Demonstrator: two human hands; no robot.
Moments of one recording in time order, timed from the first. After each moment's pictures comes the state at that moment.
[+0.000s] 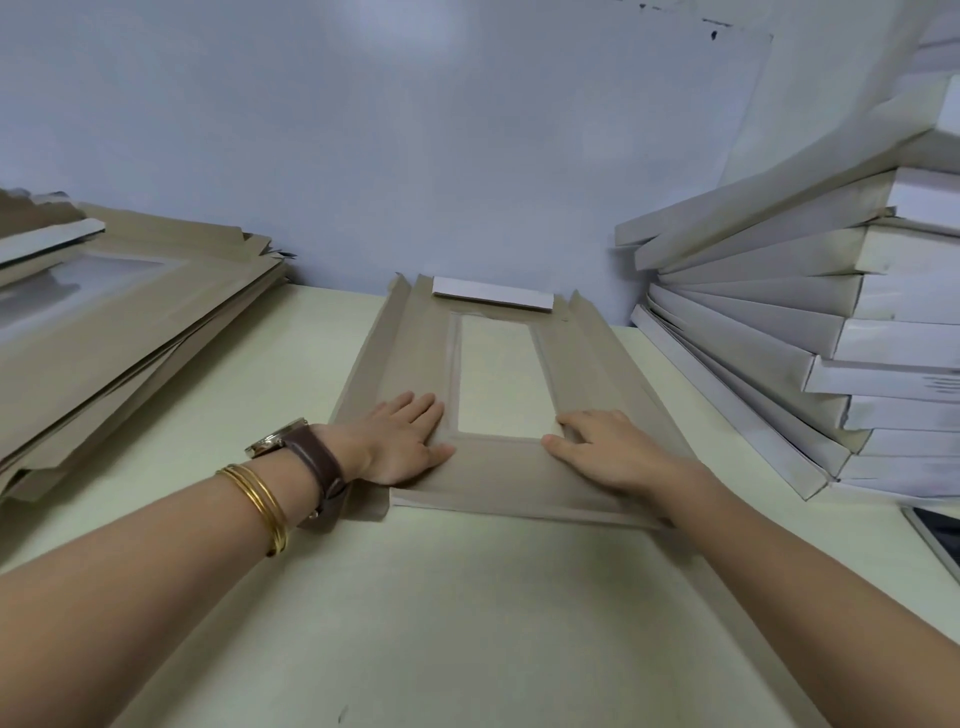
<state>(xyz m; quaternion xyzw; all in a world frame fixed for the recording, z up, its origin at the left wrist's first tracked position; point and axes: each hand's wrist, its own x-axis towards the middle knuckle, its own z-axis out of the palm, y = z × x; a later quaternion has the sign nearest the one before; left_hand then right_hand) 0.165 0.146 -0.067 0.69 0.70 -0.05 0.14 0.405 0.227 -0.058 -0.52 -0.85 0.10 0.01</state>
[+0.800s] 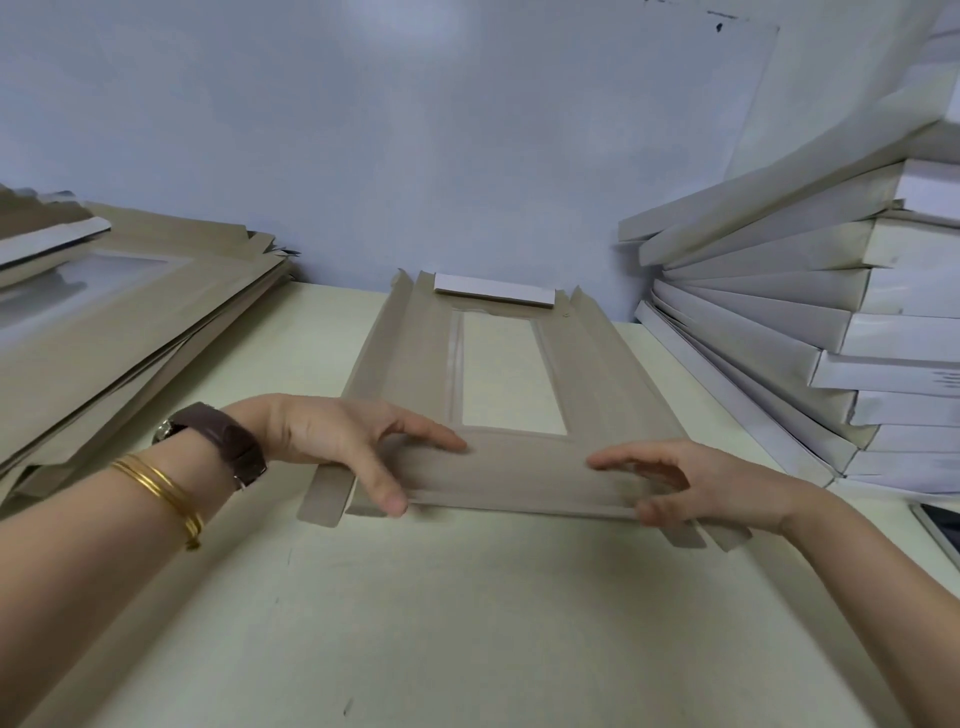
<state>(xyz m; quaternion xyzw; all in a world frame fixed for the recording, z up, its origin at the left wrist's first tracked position) 0.125 0.108 -0.036 0.71 0.48 0.11 0.50 0.482 0.193 -0.028 -0.38 -0.83 0.40 0.02</state>
